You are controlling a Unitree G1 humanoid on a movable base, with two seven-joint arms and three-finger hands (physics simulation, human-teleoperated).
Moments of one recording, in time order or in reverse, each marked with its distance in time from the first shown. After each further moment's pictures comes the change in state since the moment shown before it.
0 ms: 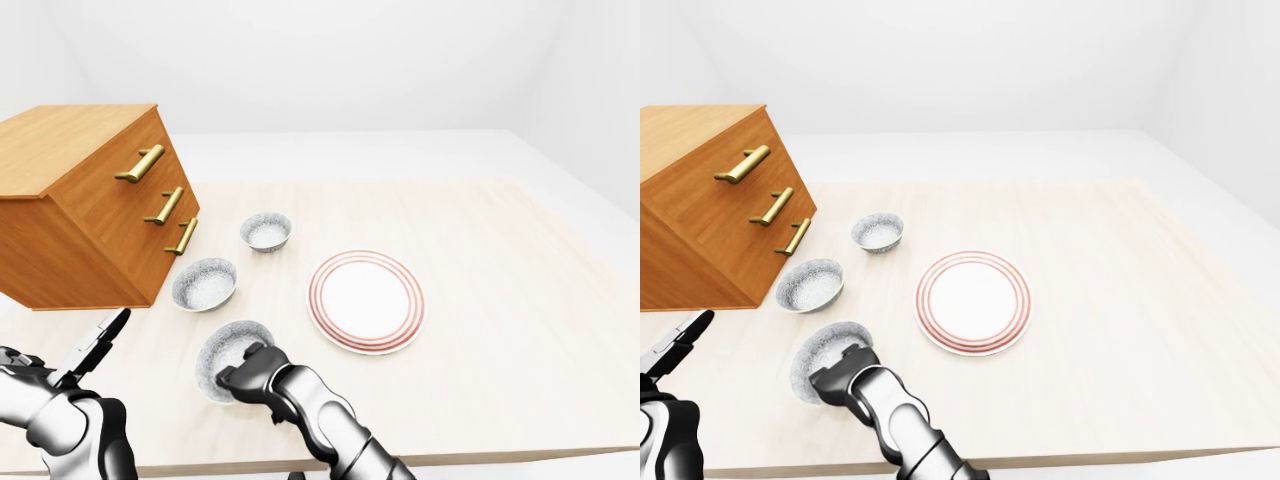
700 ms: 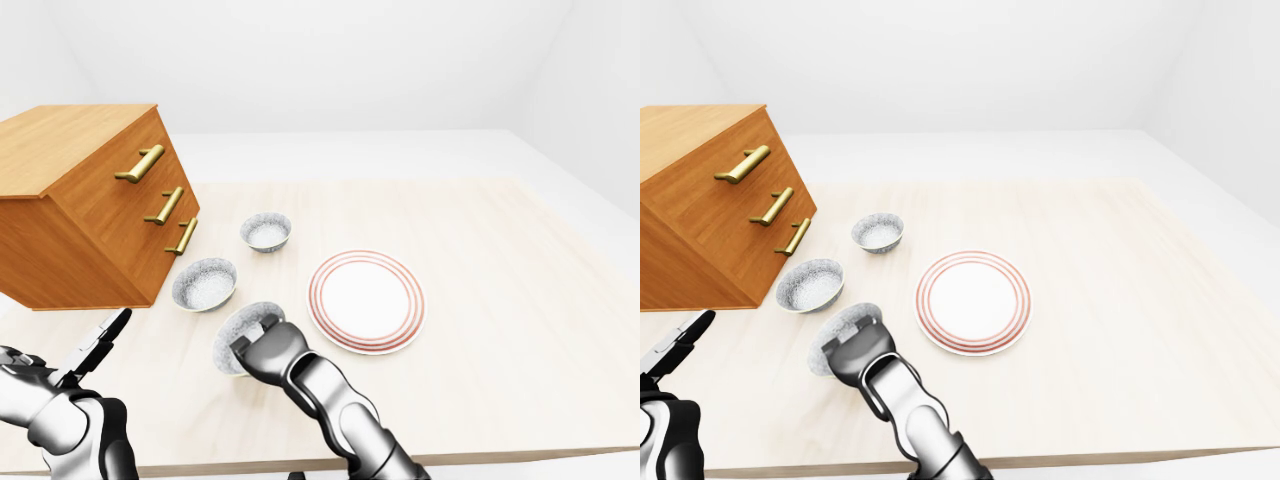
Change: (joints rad) left arm -0.001 0.001 -0.002 0.004 0.001 0.000 0.000; right arm 0.045 -0.075 0.001 -0.269 -0.100 0.002 0.000
